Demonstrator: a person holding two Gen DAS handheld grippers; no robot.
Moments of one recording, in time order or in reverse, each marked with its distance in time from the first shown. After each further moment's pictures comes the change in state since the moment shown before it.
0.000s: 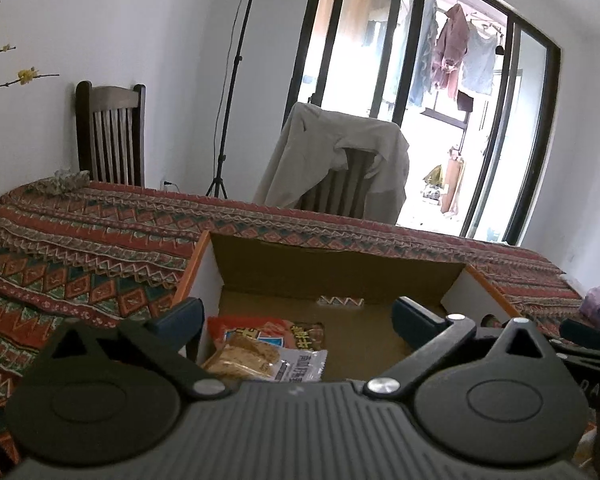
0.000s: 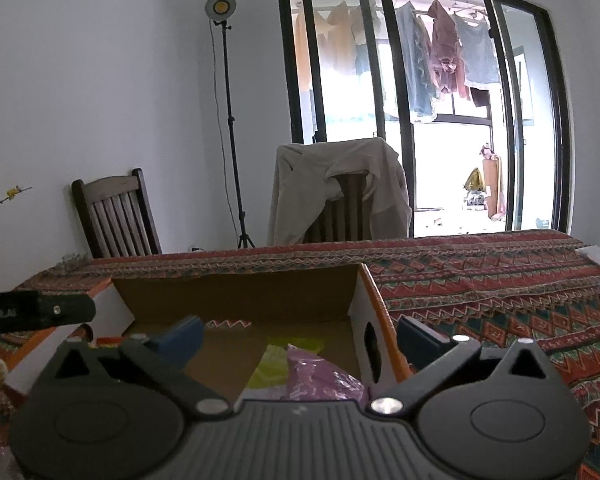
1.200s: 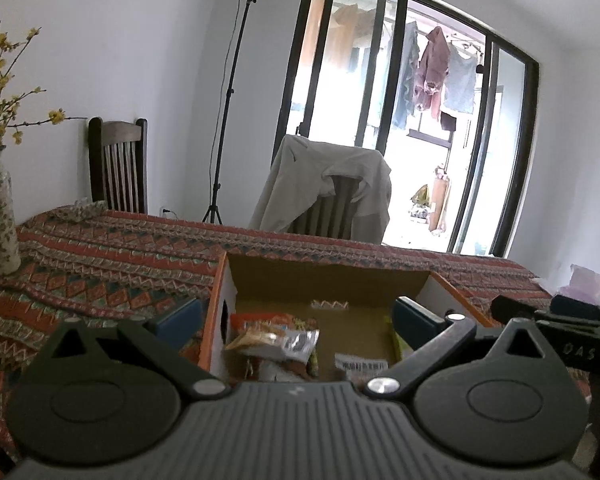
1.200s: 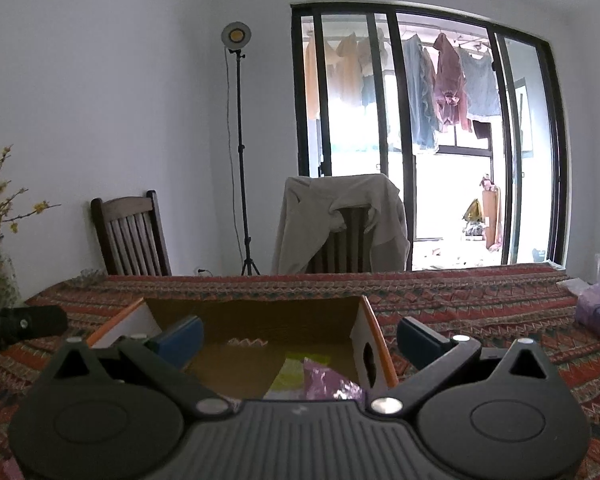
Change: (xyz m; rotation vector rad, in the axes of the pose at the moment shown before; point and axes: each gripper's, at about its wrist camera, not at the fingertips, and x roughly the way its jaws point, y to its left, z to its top) left arm -0.100 0.008 -0.009 0.032 -0.076 -0.031; right arm -0.081 0.022 0.008 -0.046 -0.087 -0.002
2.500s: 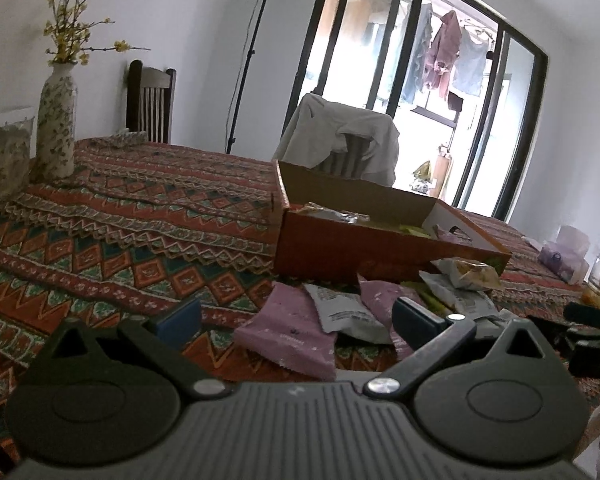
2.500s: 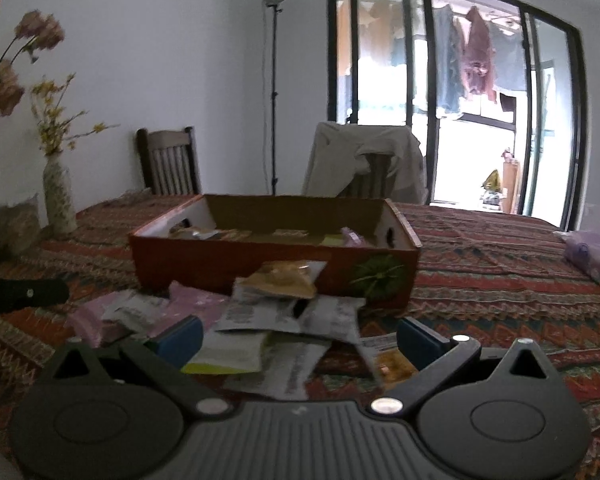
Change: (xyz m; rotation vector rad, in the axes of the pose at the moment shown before) left arm -0.086 0.063 -0.092 -0.072 0.097 -0.008; right arm -0.098 0.039 -0.083 -0.077 0.167 0.073
